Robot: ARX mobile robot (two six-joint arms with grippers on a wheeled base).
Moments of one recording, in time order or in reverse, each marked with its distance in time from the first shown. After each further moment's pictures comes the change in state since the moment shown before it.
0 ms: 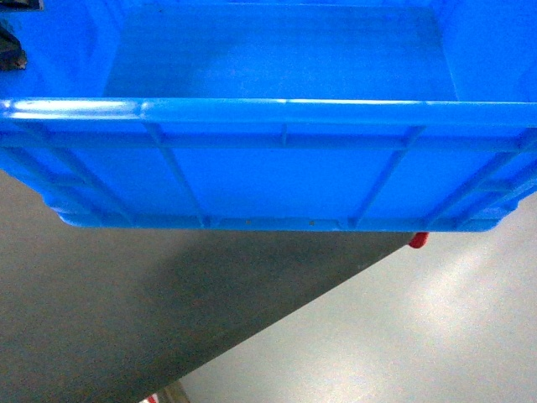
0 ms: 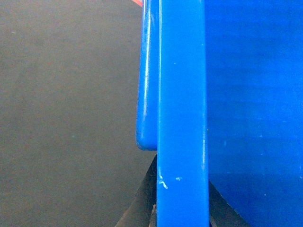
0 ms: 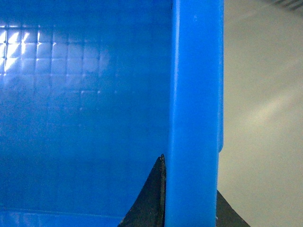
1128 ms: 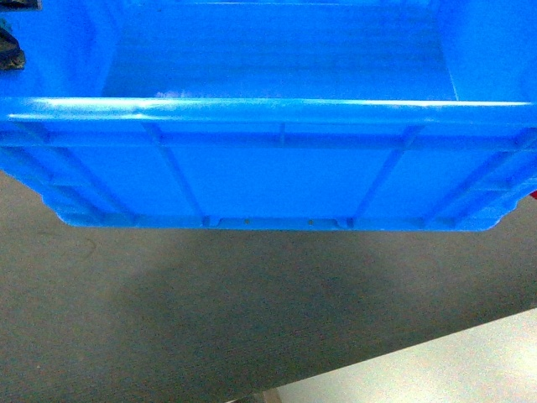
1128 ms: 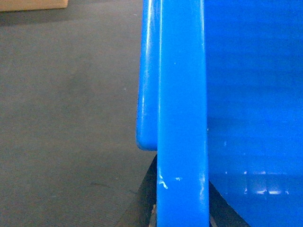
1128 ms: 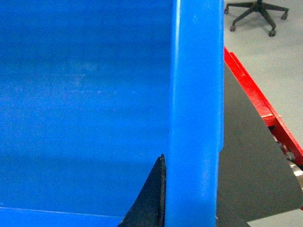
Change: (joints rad) left arm 0.000 0.000 0.000 0.000 0.000 0.000; right arm 0.000 0.000 0.000 0.002 0.000 0.000
